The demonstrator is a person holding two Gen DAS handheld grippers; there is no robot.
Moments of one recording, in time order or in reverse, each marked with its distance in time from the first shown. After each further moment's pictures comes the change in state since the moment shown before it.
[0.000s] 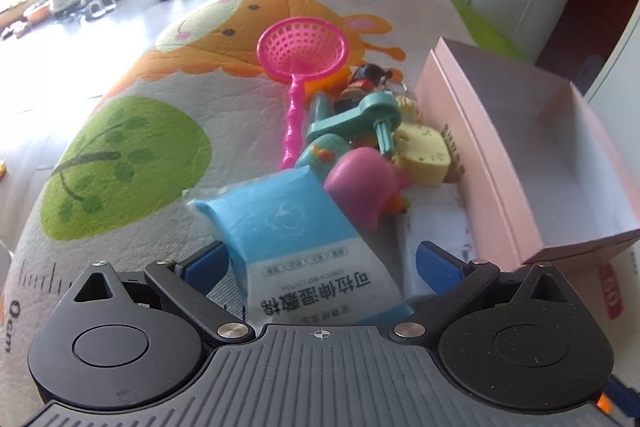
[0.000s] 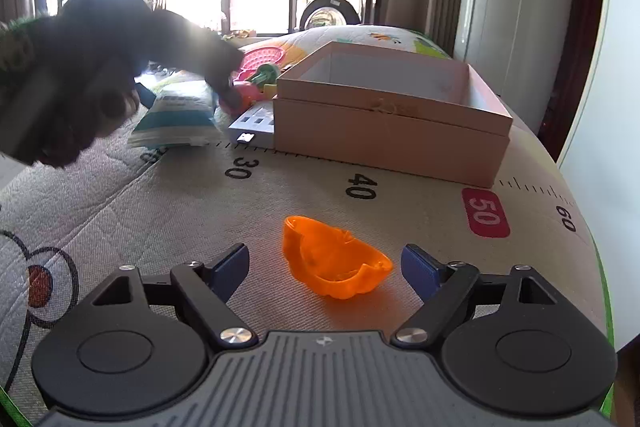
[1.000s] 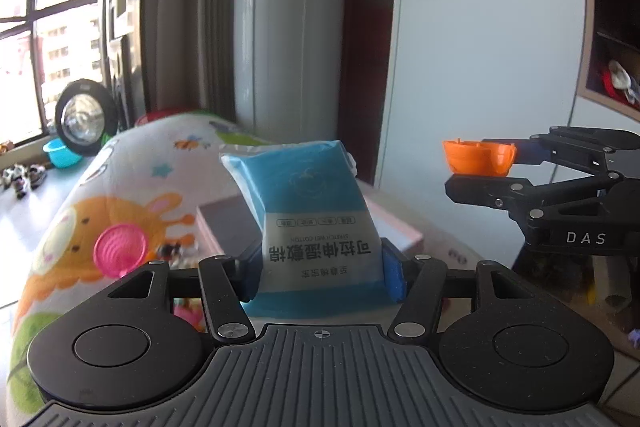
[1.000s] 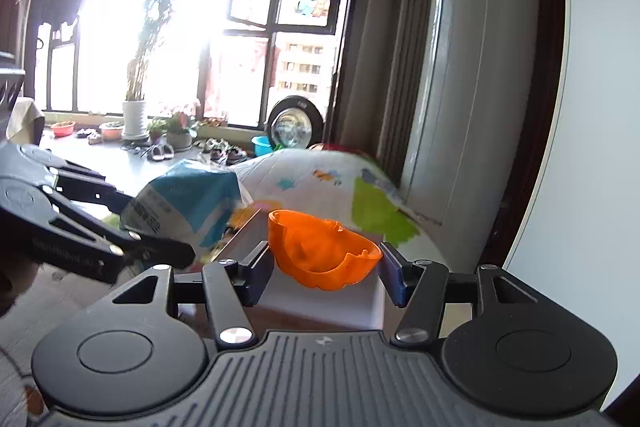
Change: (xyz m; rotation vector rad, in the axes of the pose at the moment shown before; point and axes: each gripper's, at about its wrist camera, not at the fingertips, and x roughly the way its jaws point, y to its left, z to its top) left arm -0.126 -0.089 -0.003 0.426 -0.415 -0.424; right arm -0.067 -0.062 0.124 -0.056 -0.294 -0.115
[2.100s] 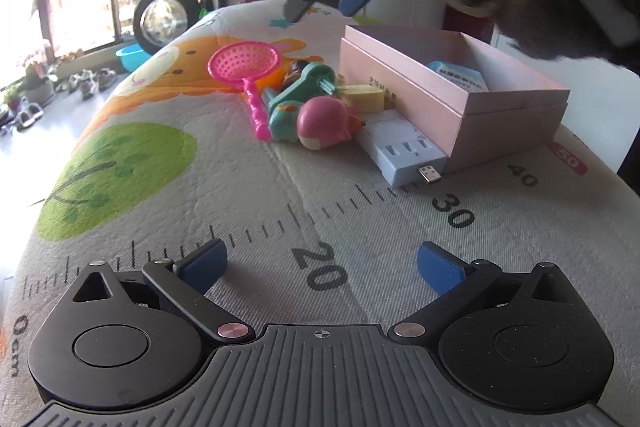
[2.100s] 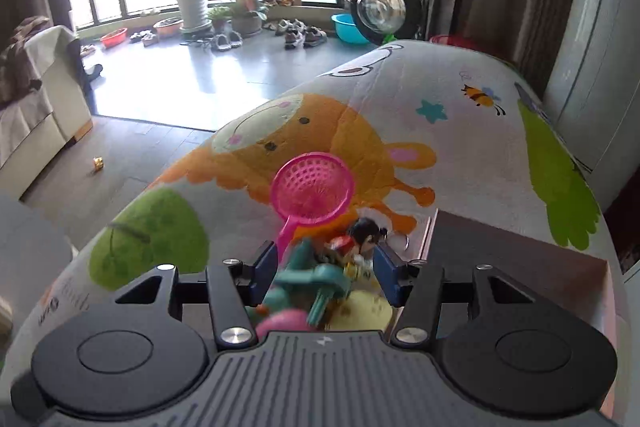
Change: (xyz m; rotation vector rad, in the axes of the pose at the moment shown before) left arm -0.005 0.097 -0.146 -0.144 0.207 0.204; right arm 0.244 0.148 0.064 0.011 0.449 0.237
